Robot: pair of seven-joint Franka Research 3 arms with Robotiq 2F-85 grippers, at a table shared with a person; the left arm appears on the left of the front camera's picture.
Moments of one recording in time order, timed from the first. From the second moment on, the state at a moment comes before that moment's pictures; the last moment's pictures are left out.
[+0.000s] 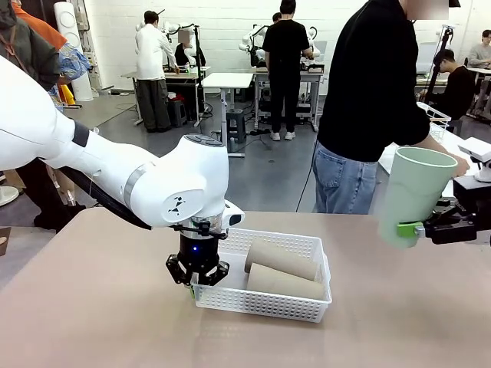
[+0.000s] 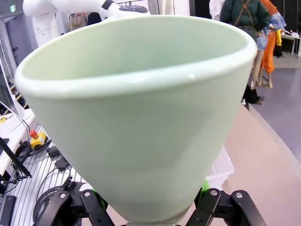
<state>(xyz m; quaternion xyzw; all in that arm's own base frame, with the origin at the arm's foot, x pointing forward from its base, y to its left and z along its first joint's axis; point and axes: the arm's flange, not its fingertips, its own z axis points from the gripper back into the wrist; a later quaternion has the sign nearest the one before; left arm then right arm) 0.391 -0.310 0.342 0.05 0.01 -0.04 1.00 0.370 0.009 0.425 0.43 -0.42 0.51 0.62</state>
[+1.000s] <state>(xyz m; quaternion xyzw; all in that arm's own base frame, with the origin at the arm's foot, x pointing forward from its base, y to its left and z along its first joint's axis) 0.391 -0.311 0.342 0.05 0.01 -0.04 1.00 0.373 0.098 0.501 0.26 -0.19 0.59 0.74</state>
